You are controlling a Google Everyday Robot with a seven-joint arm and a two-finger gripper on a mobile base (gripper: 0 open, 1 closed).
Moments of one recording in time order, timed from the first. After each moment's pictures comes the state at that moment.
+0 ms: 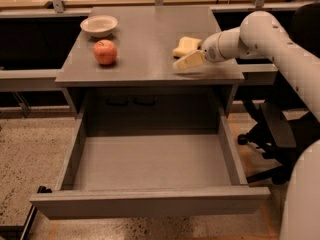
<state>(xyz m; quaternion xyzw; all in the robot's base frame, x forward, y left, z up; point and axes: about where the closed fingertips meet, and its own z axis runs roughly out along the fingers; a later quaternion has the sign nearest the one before) 0.795 -0.121 0.847 -0.35 0.80 0.15 0.46</state>
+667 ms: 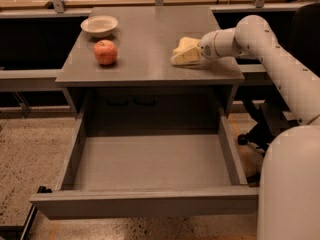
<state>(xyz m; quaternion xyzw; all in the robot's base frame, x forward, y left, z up) 0.845 -0.117 0.841 -0.34 0.78 0.17 0.49</state>
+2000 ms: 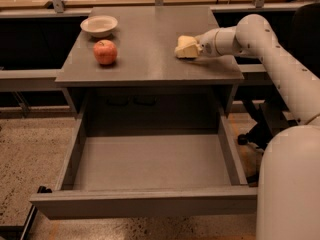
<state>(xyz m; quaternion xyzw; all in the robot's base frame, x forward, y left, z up) 0.854 -0.121 0.847 -0.34 0.77 0.16 0.51</state>
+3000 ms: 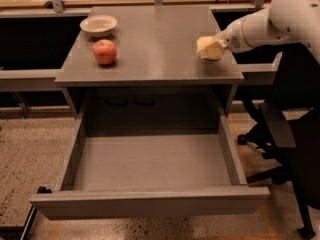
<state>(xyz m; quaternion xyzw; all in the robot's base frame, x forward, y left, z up) 0.752 -0.167 0.900 -0.38 0.80 0.10 0.45</state>
